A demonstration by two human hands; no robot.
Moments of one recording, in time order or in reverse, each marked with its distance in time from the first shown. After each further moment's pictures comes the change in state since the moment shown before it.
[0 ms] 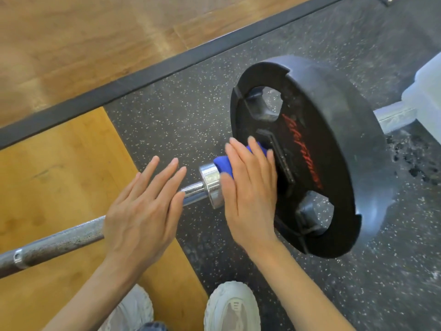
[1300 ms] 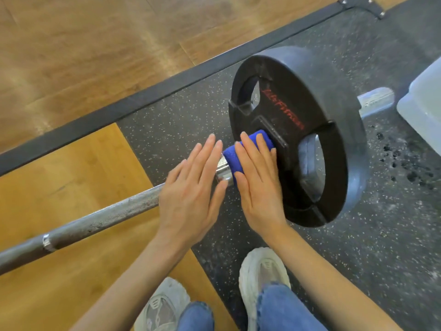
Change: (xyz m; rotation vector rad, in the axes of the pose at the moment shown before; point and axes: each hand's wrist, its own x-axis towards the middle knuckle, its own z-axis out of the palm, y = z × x) left_hand 0.056 0.009 0.006 -0.246 0.012 0.019; right_hand 0.035 0.015 0.017 0.011 -0.077 -0.107
